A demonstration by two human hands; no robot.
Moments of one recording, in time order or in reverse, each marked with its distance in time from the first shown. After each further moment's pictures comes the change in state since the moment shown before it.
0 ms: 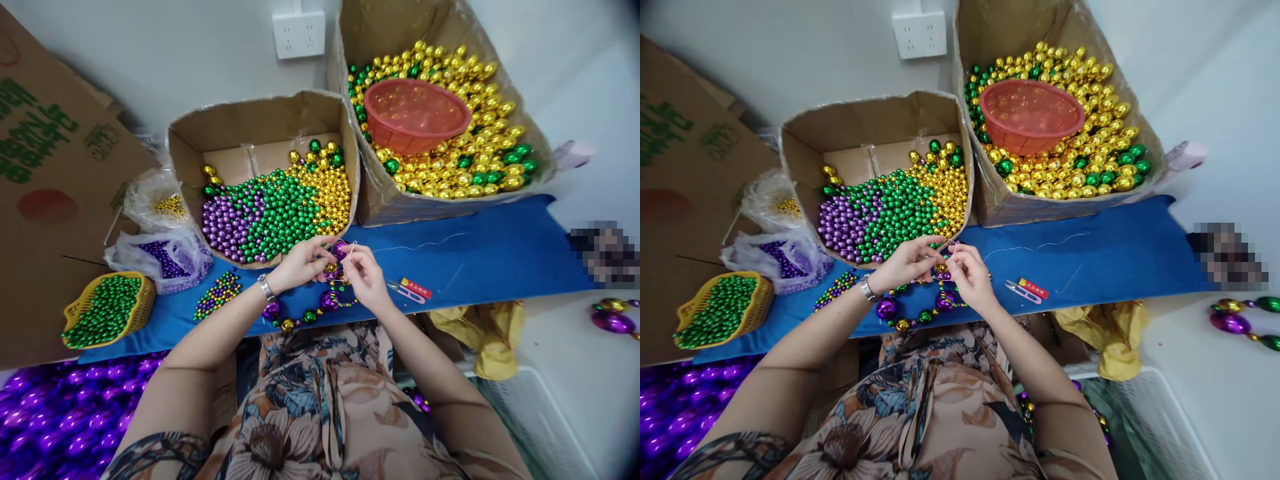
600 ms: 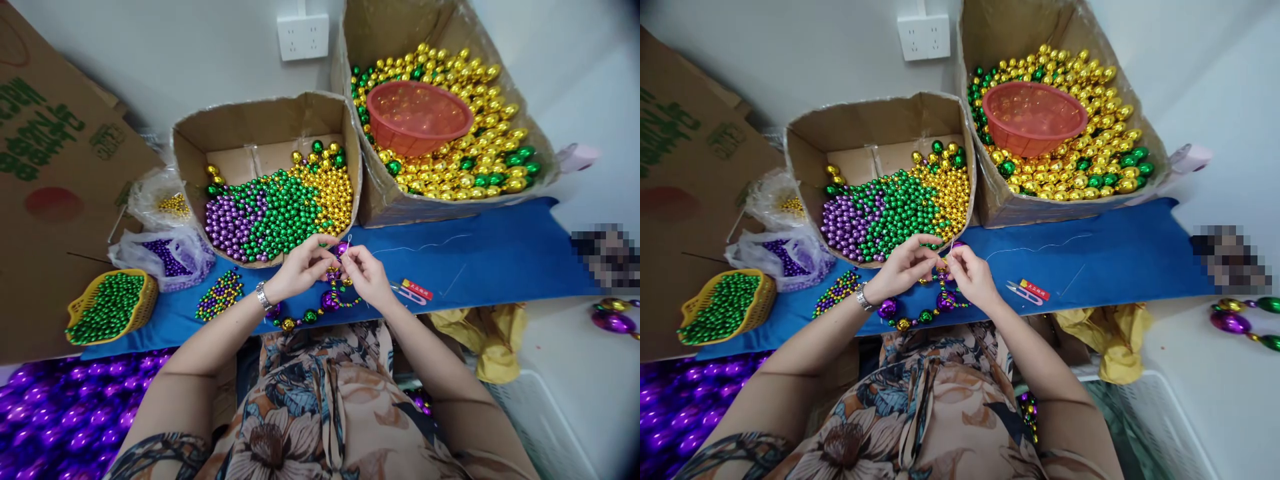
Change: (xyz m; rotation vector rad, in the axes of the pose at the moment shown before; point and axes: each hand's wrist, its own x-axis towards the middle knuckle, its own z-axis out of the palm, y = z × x) left_hand -0.018 0.012 0.006 -0.049 0.069 0.213; right_hand 0.010 -0.011 -0.005 -0.104 -0.145 0.048
